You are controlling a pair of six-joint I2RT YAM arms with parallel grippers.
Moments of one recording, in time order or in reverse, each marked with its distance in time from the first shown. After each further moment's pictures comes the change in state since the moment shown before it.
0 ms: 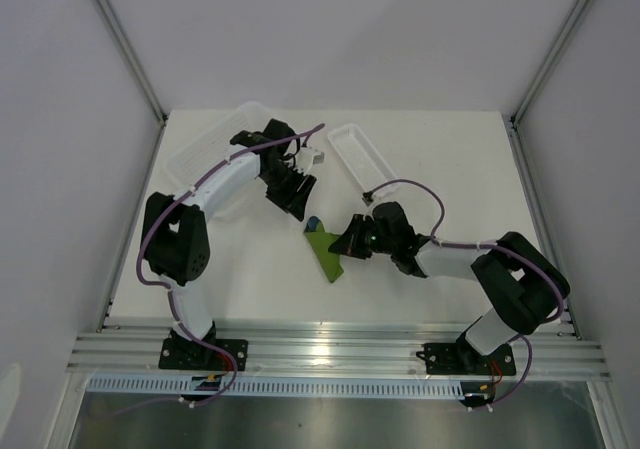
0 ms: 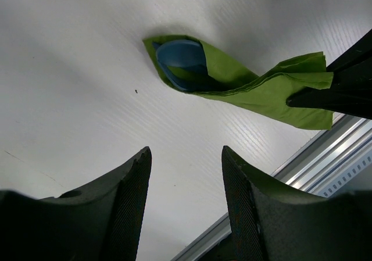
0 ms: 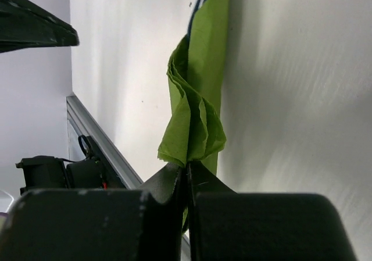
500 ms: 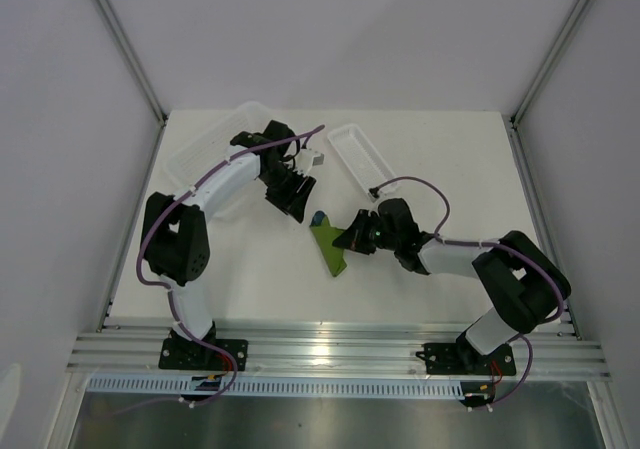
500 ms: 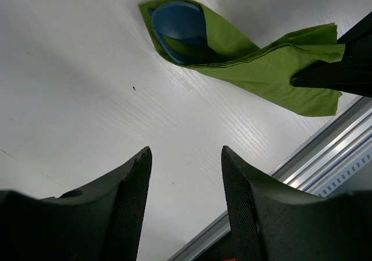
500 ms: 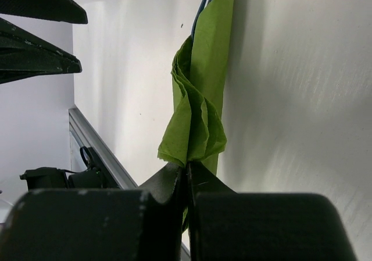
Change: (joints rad) left arm 0.000 -0.002 -0.011 -0.003 0.002 0.000; right arm -0.046 -0.003 0.003 0.018 -0.005 -0.003
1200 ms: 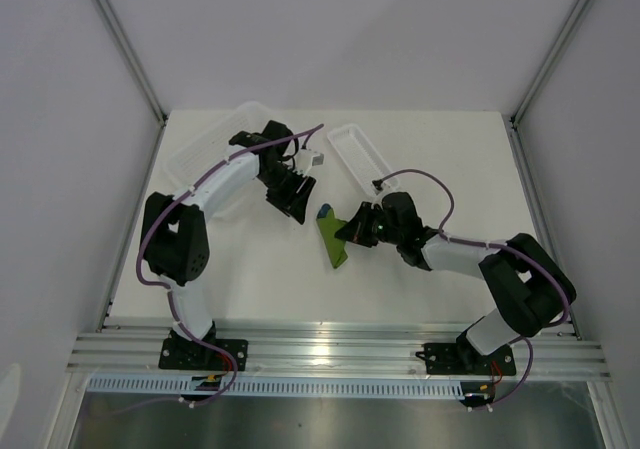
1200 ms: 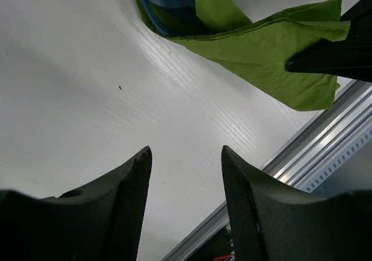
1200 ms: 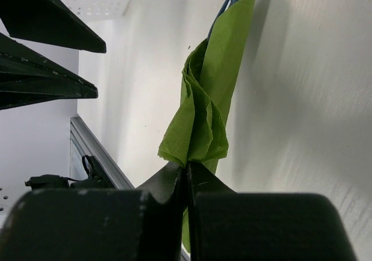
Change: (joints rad) left arm 0.006 -0.001 0.000 -0.013 0.049 -0.002; right arm -0.029 -0.030 0.032 -0.031 0.007 -0.033
